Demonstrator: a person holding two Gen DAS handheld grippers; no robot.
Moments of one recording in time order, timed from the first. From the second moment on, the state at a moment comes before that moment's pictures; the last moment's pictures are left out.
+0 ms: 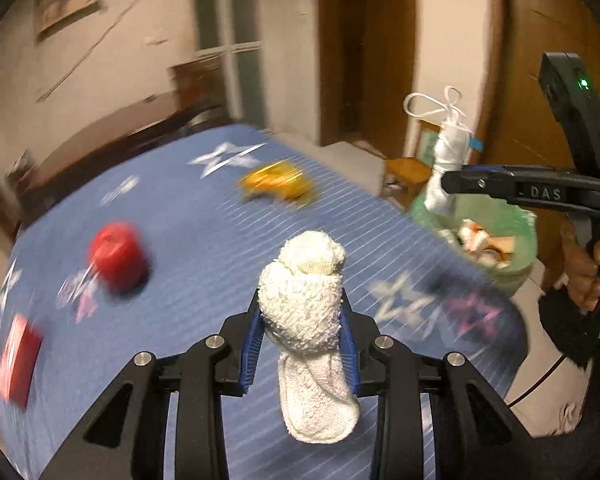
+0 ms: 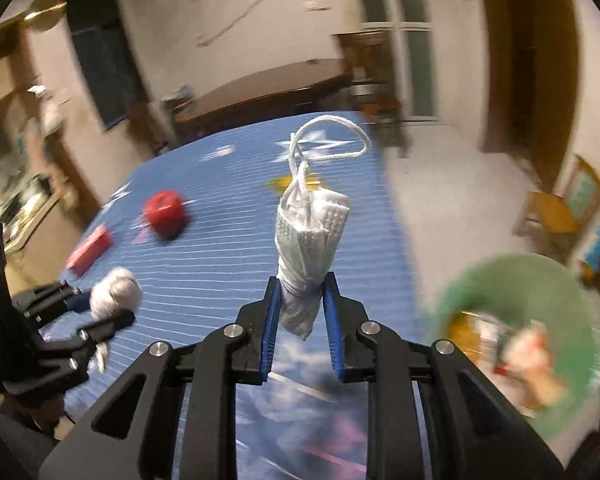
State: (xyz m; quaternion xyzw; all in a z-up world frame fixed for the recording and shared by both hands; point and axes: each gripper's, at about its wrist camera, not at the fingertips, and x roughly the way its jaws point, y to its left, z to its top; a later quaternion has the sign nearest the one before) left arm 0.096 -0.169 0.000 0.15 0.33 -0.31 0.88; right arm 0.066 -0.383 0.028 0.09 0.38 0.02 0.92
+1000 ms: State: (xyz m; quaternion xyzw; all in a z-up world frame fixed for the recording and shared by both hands) left arm 0.096 -0.506 -0.048 0.25 0.40 -0.39 0.79; right arm 0.013 -0.557 -0.024 0.13 0.48 -0.15 0.85
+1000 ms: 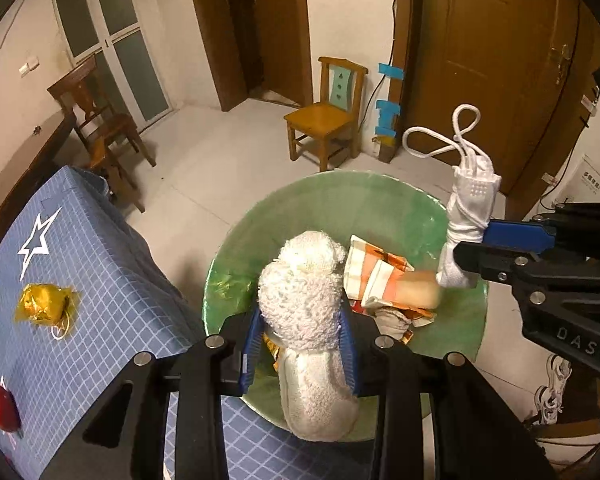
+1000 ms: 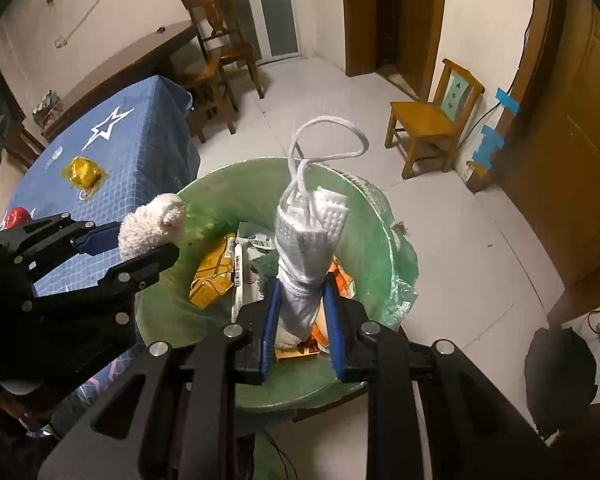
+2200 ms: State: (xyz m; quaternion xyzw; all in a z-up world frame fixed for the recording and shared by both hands) left arm 0.095 -0.516 -0.064 0.27 0.41 -0.42 0.77; right arm -0.017 -0.585 -0.024 0.17 0.45 -0.19 0.85
